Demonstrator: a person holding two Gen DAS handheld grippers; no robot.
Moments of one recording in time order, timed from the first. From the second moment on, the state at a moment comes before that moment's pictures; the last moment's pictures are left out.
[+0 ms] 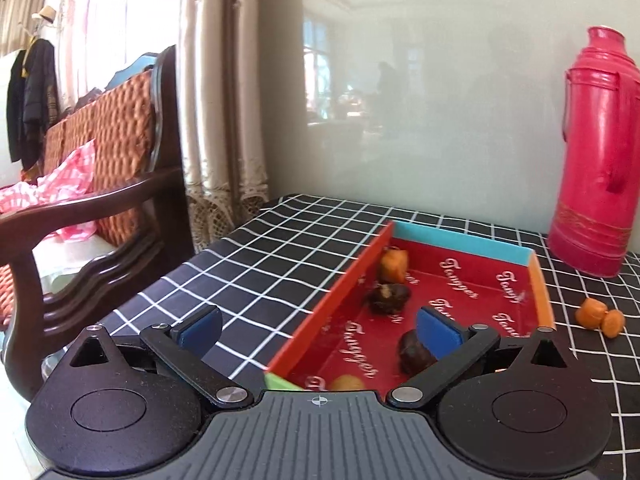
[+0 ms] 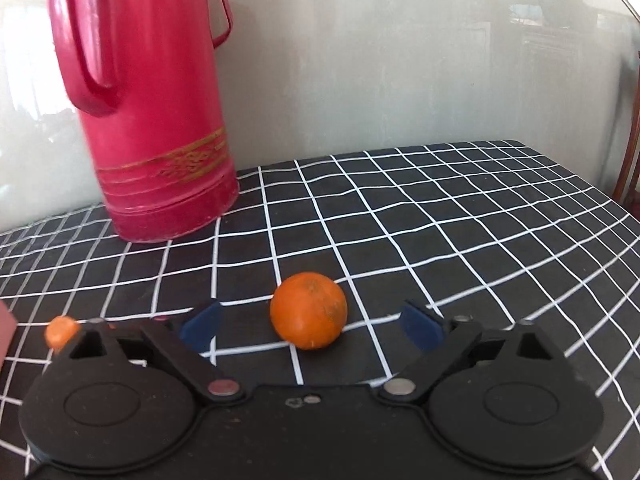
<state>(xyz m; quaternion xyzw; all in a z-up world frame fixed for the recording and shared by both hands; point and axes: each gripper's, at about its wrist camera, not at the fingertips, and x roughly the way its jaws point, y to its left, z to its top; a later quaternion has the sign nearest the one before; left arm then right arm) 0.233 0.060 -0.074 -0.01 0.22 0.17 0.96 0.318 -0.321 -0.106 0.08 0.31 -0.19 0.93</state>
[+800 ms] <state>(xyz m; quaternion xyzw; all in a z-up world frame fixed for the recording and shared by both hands) 0.227 0.077 -0.075 -0.02 0.23 0.19 0.95 0.257 -0.248 -0.058 0.02 0.20 -0.06 0.98</state>
